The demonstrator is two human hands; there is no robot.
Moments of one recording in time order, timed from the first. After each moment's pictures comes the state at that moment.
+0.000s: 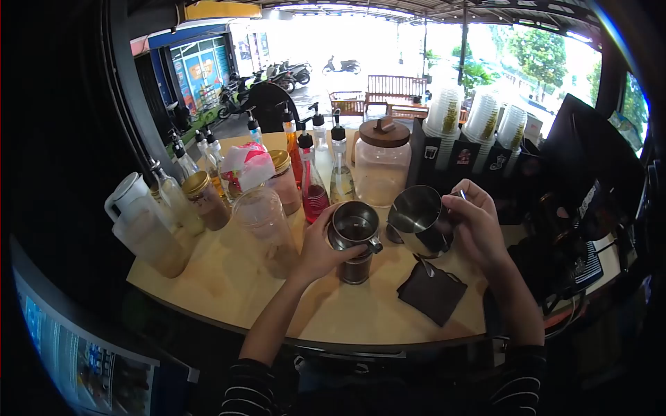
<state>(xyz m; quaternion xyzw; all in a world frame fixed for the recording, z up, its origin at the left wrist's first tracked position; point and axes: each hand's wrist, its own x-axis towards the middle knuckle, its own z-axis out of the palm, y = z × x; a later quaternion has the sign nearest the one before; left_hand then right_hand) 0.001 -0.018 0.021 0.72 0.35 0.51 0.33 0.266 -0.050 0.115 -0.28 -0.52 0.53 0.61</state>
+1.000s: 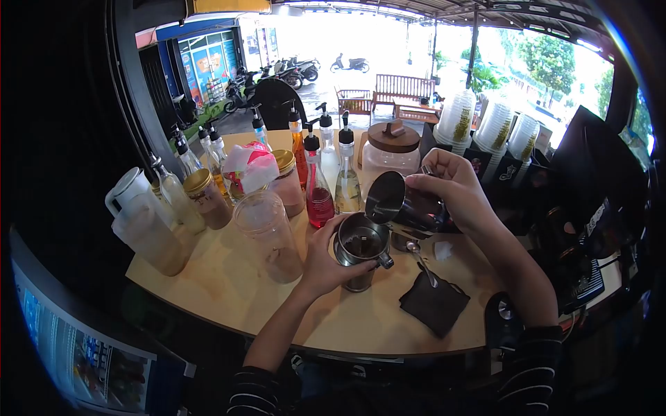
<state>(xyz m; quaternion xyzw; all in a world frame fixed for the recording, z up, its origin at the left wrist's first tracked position) 0.008 -0.024 0.025 0.71 0.34 0.57 0.25 0.226 -0.004 0.159 -0.33 -0.65 0.47 0.50</state>
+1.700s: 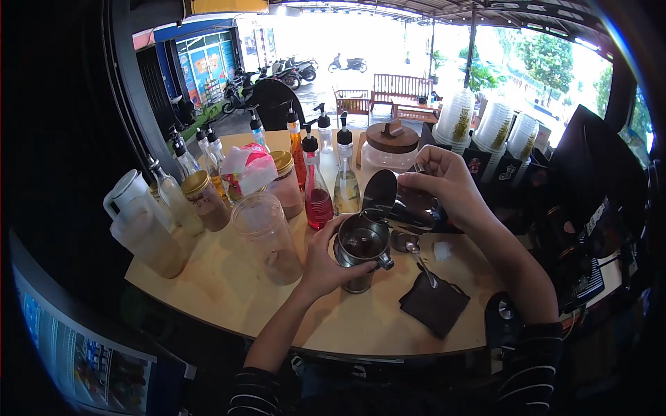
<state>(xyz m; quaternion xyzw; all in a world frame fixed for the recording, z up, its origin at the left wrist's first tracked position) 0.008 -0.021 0.022 0.71 0.35 0.56 0.25 0.221 0.007 0.159 -0.34 -0.67 0.45 0.47</state>
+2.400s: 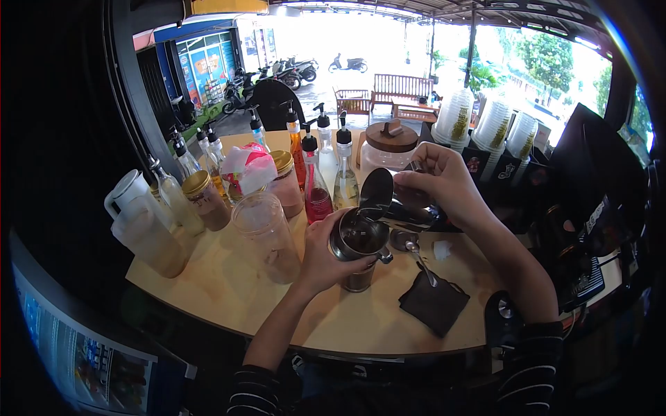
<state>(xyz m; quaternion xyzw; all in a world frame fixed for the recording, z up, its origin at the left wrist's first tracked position) 0.004 -0.015 0.023 0.74 0.36 0.53 0.22 0.219 0.007 0.160 -0.35 -0.70 0.42 0.46</state>
